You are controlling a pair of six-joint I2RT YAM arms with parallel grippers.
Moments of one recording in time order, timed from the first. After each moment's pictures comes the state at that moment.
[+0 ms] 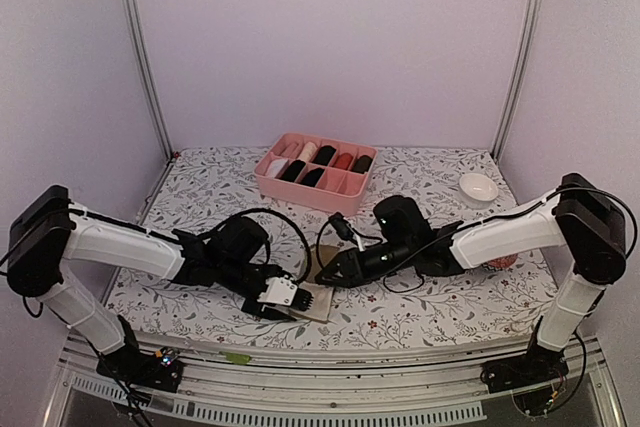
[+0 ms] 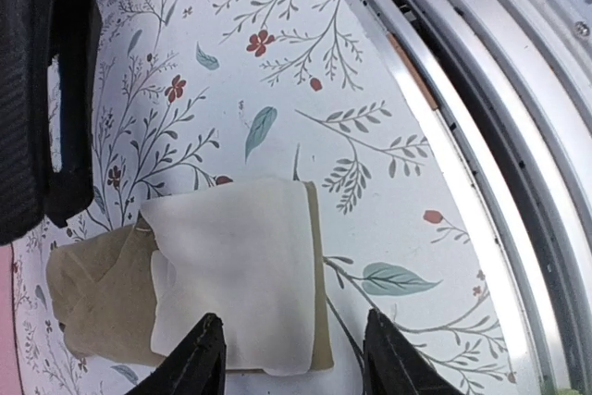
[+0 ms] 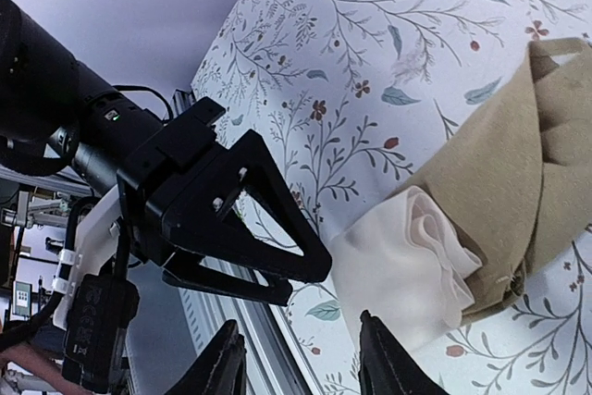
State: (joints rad) left arm -0.92 1.52 0.68 -0.06 0.43 0.95; right arm 0.94 1.74 0.90 0.27 -0.55 0.65
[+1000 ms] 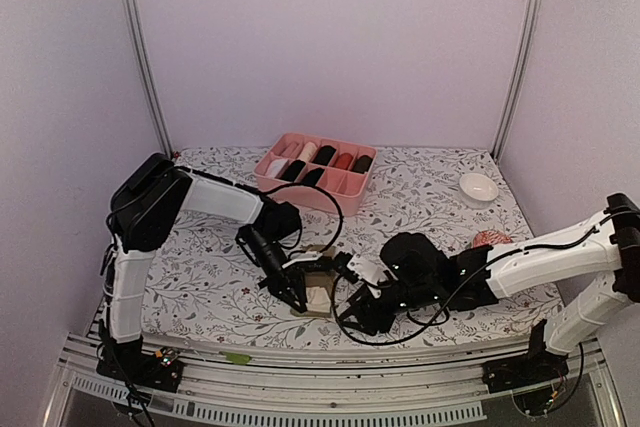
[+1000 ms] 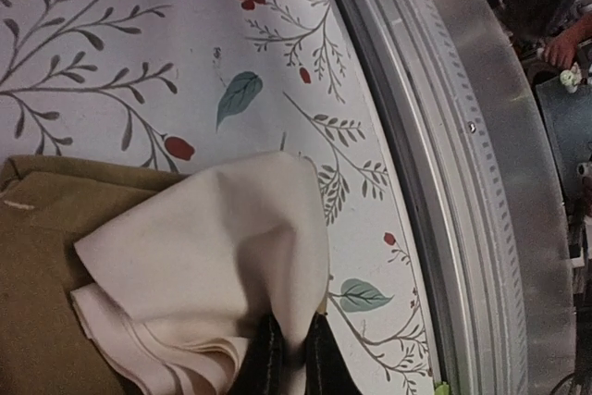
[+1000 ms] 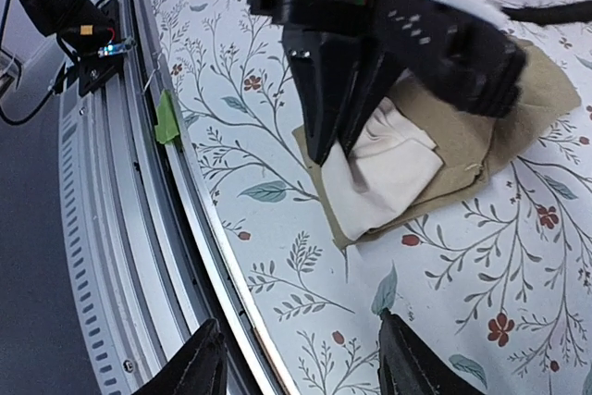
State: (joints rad) left arm -0.73 2.18 1.38 -0.91 0.87 1.01; right arm 1.16 1.45 0.73 0.00 -0.15 0.24
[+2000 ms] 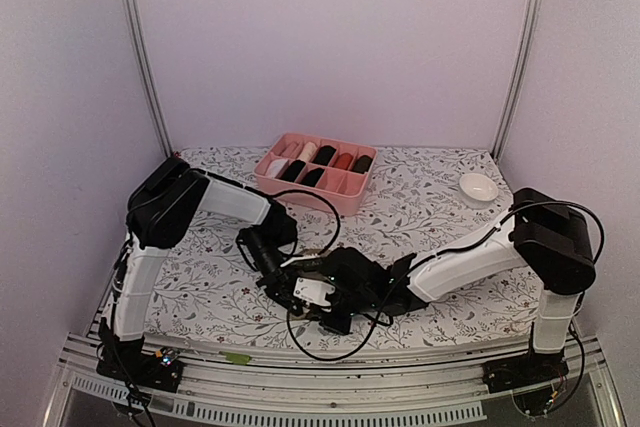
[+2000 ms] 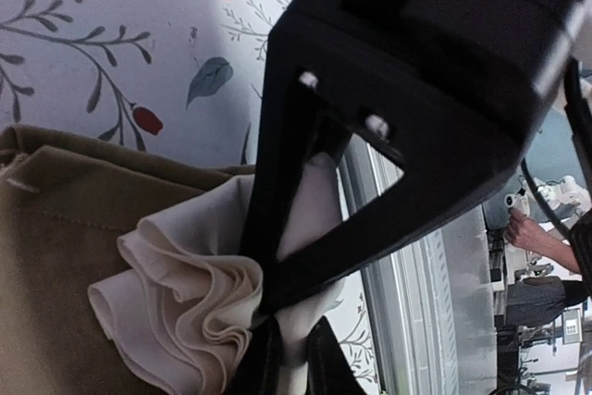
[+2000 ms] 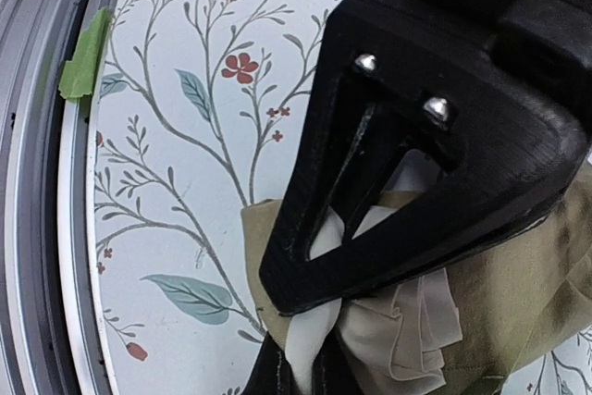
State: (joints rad) left arm -0.69 2.34 1.51 -1.20 1.02 1.09; right arm 1.21 1.94 1.03 0.09 -0.07 -0.22
